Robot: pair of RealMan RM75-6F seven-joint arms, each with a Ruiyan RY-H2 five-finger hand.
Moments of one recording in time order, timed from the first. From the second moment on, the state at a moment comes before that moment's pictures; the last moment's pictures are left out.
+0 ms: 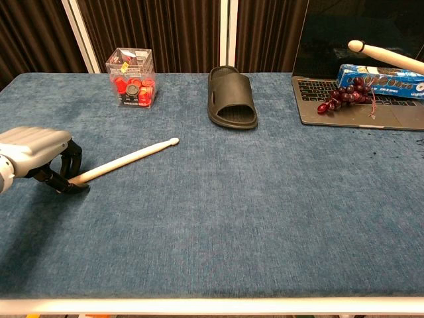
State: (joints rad) left arm -0.56 -1.71 -0.12 -1.47 0.78 1.17 0.81; right arm 0.46 -1.20 0.10 -1.26 -1.44 1.12 0.21
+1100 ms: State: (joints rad) left arm -0.55 -1.63 -0.06 -1.42 1.03 1.08 0.50; right arm 0.40 -1.20 0.08 -1.29 -1.43 1.15 0.27
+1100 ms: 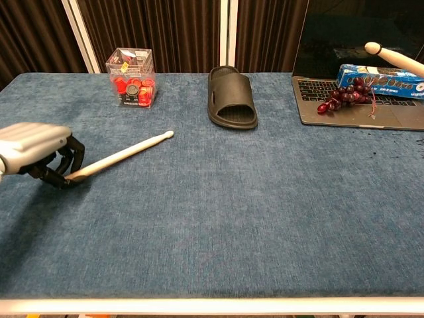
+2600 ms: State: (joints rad) left arm -0.70 -1.66 -0.05 -1.17 1.73 1.30 -0.68; right arm 0.60 -1.48 0.10 -1.46 -1.61 1.09 0.55
